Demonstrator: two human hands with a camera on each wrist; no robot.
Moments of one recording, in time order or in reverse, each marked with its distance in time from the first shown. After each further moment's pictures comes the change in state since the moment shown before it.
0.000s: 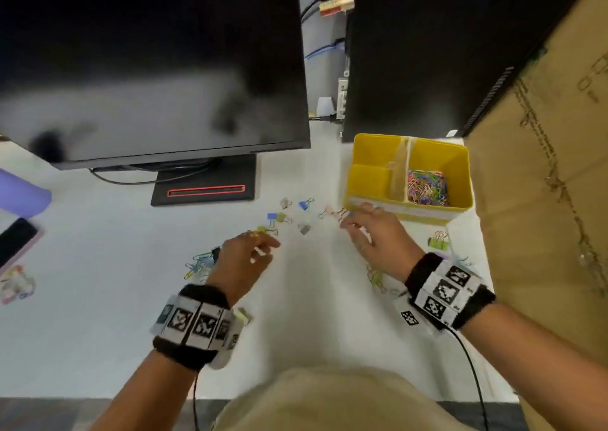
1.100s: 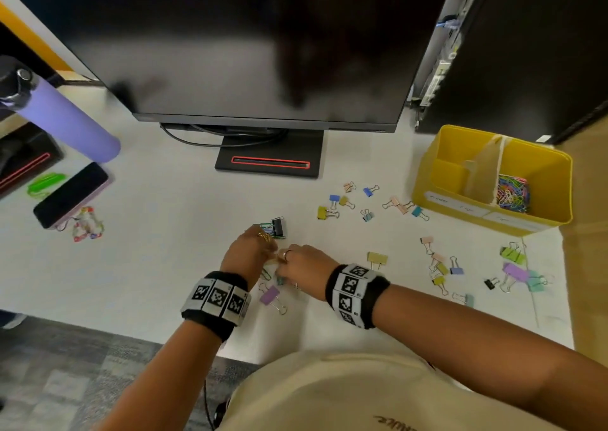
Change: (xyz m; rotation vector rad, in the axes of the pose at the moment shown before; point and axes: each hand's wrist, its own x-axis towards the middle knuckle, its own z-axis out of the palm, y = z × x) left_hand -0.014 -0.124 -0.022 0.254 0.044 -0.105; right_hand 0.049 -0.106 0.178 -0.396 -0.682 -0.467
